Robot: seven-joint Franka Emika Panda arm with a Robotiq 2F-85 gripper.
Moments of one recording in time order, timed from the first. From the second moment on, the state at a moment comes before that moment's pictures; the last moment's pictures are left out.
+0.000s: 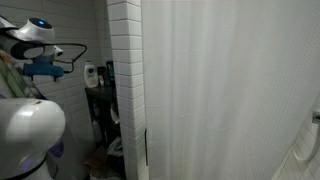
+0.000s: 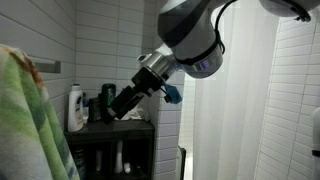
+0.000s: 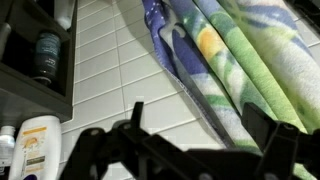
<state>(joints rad) 0.50 -0.19 0.43 -2.42 0.95 2.77 -0.85</state>
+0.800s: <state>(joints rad) 0.62 -0.11 0.40 -2.18 1.69 2.86 -1.43</state>
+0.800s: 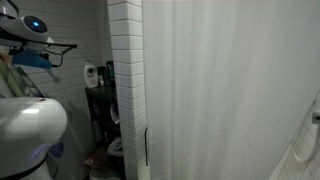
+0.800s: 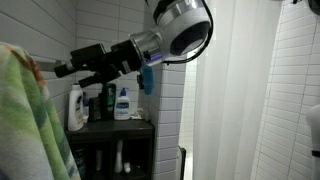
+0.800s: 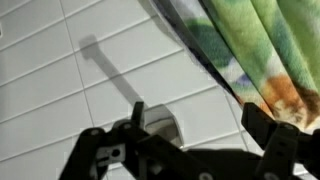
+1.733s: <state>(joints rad) 0.47 -0.18 0.38 -2.27 1.98 2.21 -1.66</state>
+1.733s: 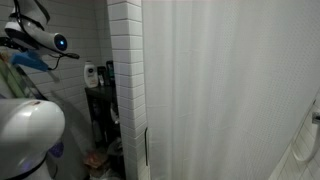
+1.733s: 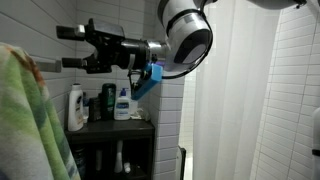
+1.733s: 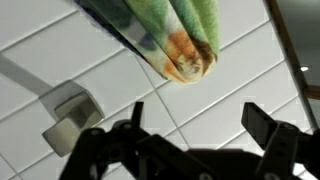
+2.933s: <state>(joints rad) 0.45 -0.31 0.56 -2.40 1.99 2.31 -1.92</state>
